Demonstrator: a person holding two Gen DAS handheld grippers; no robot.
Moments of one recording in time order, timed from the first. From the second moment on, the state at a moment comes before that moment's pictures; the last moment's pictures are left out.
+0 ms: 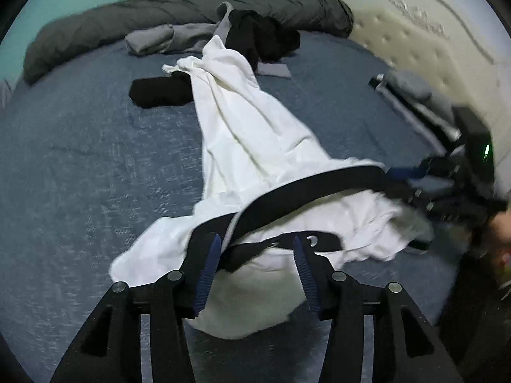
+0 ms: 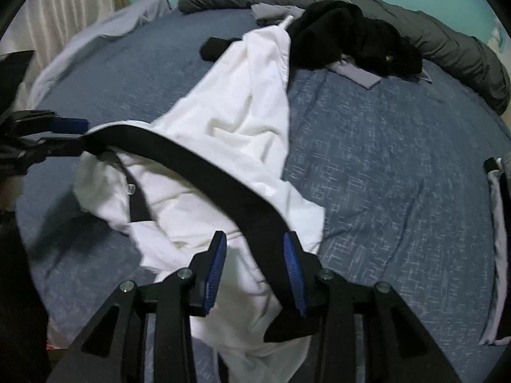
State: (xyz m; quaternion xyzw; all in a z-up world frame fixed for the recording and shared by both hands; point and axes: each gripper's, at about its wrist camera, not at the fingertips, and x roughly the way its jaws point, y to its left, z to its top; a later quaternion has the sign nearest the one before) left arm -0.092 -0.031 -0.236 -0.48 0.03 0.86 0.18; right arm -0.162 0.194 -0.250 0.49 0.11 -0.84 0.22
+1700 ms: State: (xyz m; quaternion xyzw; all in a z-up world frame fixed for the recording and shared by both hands) left arm -0.118 -0.032 -0.260 -0.46 0.11 0.87 0.17; right arm -0.172 0.178 -0.256 0.46 0.17 -0.84 0.22
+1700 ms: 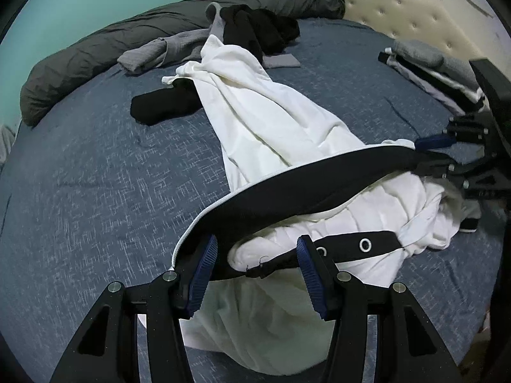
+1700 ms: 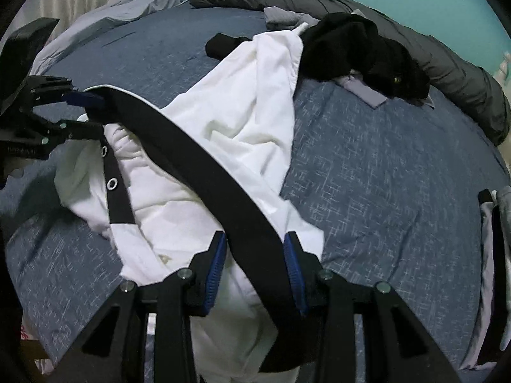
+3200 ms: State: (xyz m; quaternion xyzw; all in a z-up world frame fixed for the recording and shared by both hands) left arm -0.133 -0.029 -0.246 -0.45 0.10 0.86 0.24; right arm -0.194 0.229 -0.238 0.49 0.04 -0.83 0.25
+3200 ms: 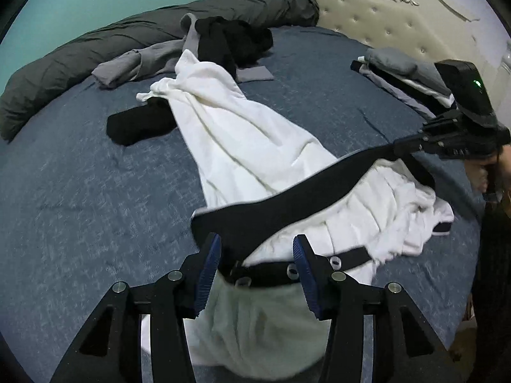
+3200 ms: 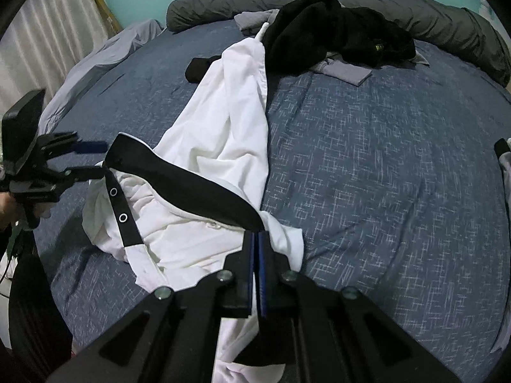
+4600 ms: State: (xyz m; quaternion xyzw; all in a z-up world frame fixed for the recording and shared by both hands) left arm -0.121 -0.044 -0.249 -0.46 0.08 0.85 0.25; right arm -0.191 0.232 -0.236 0.49 0.05 -0.83 0.26
